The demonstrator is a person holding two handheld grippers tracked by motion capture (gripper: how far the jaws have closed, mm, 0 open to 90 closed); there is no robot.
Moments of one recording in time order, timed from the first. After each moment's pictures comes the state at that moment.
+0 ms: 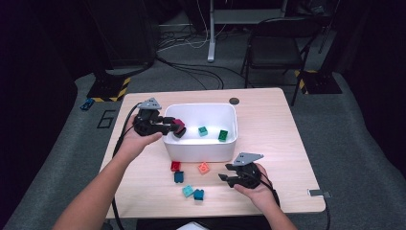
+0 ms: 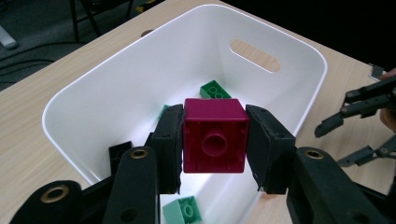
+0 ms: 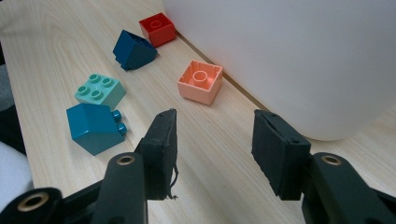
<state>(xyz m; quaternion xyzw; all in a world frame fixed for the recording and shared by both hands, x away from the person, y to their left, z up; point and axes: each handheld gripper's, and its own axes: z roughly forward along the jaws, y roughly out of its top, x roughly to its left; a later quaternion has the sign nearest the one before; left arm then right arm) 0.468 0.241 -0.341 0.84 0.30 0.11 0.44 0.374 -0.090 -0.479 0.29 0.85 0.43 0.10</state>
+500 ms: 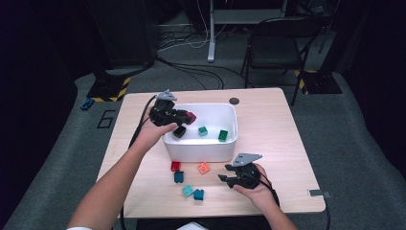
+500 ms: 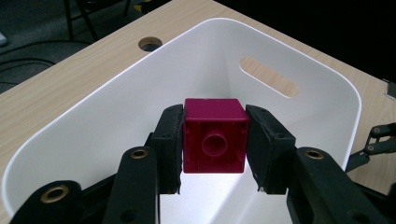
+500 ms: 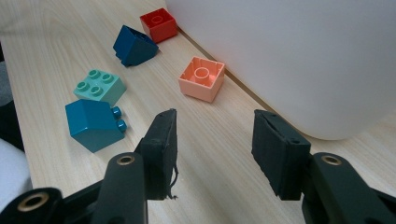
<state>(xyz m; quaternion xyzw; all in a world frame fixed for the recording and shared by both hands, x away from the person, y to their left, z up) 0.509 0.203 -0.351 0.84 0.31 0.10 0.44 0.375 -0.088 -0.482 0.29 0.85 0.43 0.10</state>
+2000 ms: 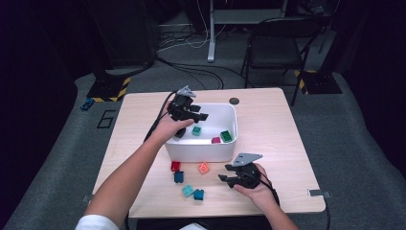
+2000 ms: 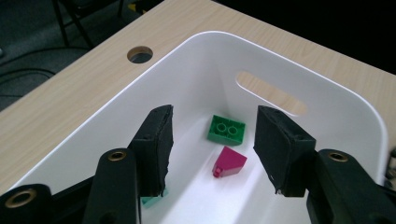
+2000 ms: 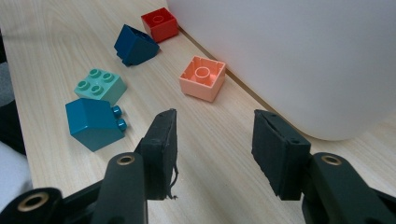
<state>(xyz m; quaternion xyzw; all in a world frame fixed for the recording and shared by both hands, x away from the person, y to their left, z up) 0.529 0.159 -0.354 0.86 0.28 0.11 0.42 0.377 -0.090 -0.483 0.28 0.85 0.43 0.10</state>
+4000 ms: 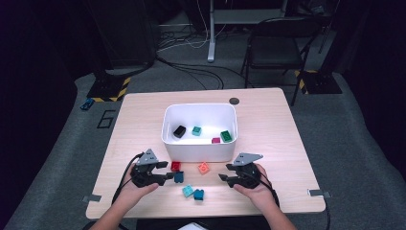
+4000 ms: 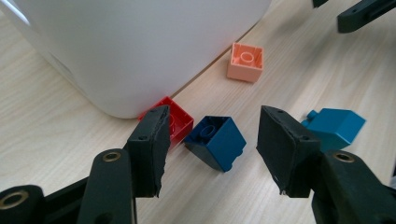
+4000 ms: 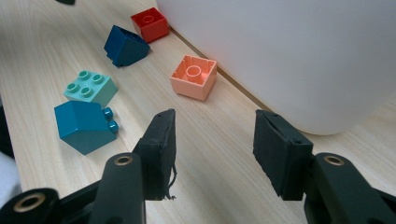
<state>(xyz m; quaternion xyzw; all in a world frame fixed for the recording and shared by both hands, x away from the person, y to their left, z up) 0.375 0.263 -0.468 0.85 0.32 0.11 0.40 0.376 -0.090 -0.485 0.30 0.85 0.43 0.11</state>
